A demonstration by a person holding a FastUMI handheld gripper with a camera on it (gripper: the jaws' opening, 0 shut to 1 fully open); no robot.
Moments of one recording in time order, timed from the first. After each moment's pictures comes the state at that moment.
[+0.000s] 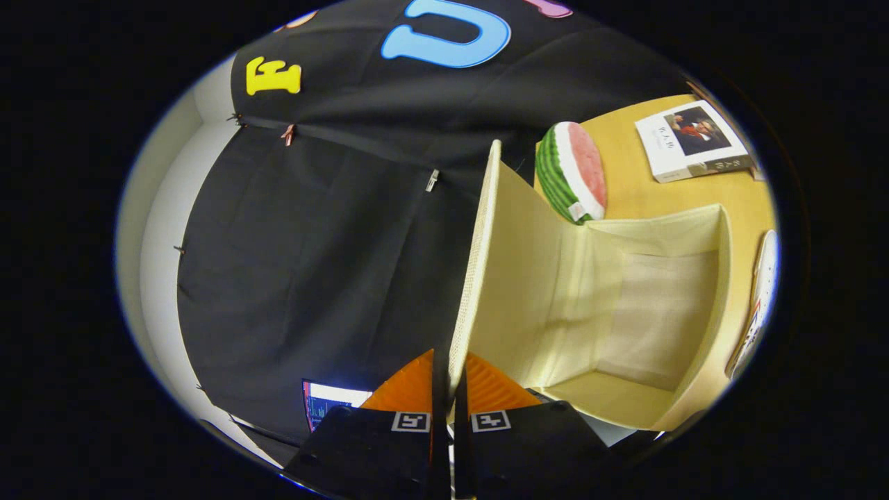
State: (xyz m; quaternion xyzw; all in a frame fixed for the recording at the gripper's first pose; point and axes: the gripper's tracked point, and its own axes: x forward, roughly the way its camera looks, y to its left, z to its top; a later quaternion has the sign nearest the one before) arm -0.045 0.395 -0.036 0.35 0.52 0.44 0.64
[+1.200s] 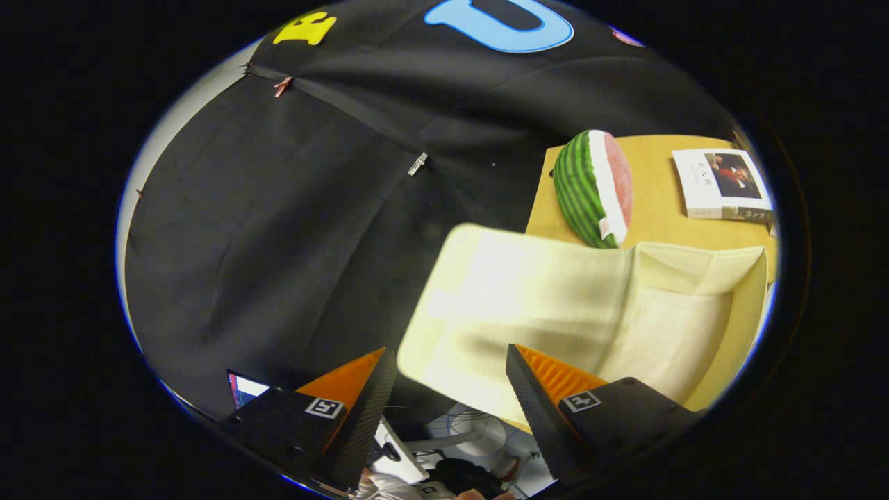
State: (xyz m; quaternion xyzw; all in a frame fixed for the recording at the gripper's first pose) arm -0.039 0.480 -0.085 0.23 0.50 0.42 0.72
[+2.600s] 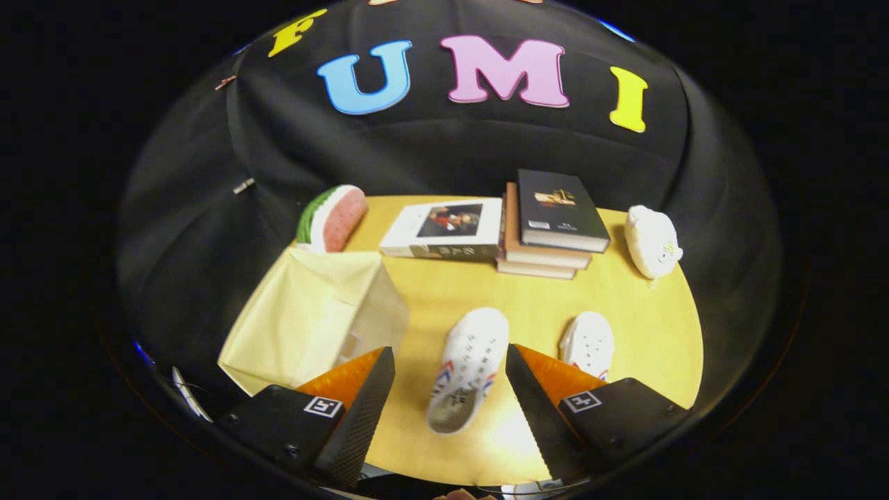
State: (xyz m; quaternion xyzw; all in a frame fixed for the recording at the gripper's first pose) arm 0.007 0.061 -0.218 0.00 0.42 0.13 0.90
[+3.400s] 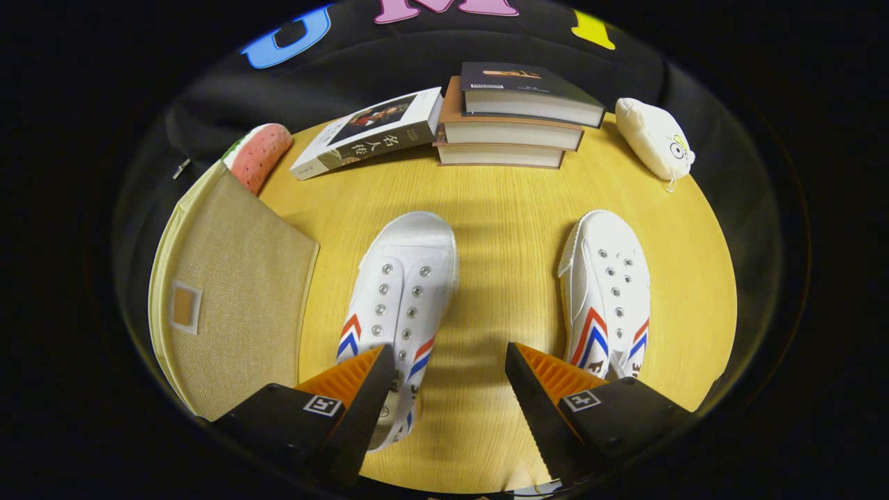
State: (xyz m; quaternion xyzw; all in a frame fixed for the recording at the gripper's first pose) arm 0.020 0.030 -0.368 0.05 0.56 0.08 0.82
